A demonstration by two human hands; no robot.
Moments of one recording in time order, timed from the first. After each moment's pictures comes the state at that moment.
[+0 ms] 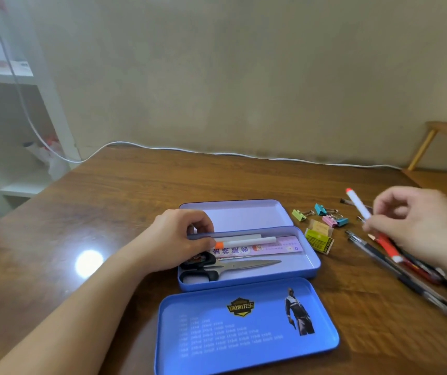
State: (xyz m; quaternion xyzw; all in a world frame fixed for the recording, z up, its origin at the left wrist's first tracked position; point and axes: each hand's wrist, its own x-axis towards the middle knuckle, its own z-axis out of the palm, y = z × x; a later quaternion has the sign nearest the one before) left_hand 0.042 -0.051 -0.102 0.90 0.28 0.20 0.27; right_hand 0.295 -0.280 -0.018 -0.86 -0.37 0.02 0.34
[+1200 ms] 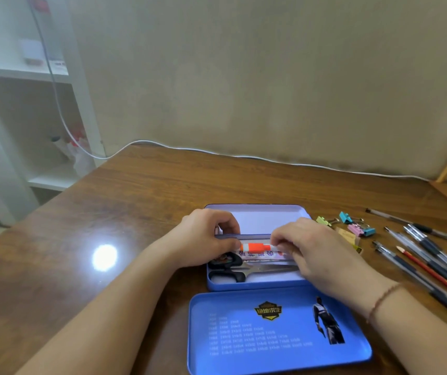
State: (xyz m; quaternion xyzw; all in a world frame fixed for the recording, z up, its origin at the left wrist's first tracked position) left_hand 0.041 -0.054 -0.094 0.90 0.29 0.17 0.29; right_hand 0.227 -0.201 -0.082 -0.69 -0.71 -0.04 0.16
